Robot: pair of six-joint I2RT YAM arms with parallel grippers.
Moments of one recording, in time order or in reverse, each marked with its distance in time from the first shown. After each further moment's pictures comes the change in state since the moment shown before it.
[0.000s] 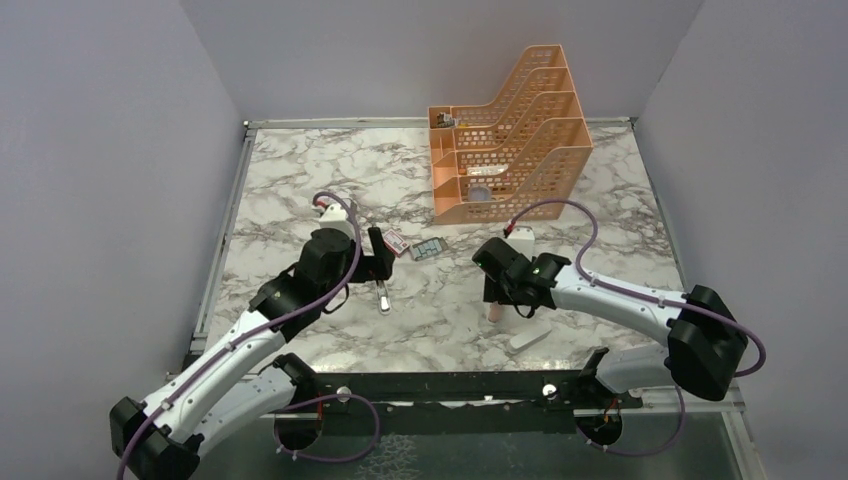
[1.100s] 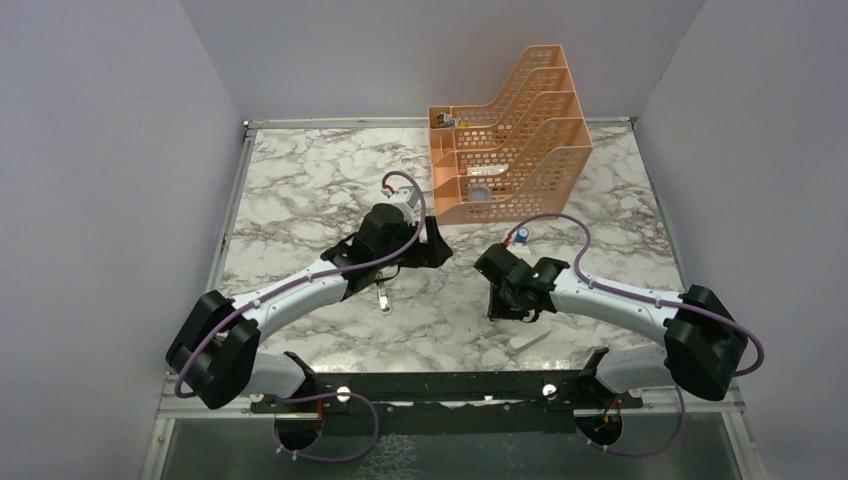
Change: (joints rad) left arm -0.039 0.555 0.072 0.457 0.392 -0.094; right arm -0.004 0.001 -0.085 -0.013 -0.230 0.049
